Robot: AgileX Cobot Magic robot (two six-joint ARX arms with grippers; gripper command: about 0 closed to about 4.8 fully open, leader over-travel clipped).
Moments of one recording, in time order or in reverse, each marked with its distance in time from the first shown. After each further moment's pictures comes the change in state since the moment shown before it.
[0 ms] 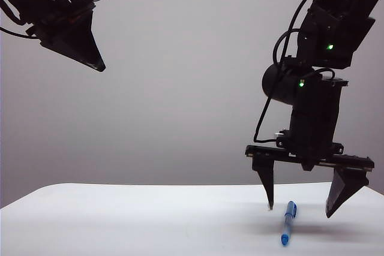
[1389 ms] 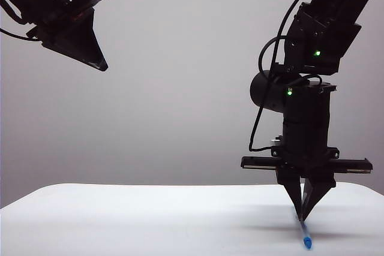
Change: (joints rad) left arm 0.000 0.002 0.000 -0.003 0.026 -0.045; right arm 0.041 0.034 0.010 -0.028 0.090 0.032
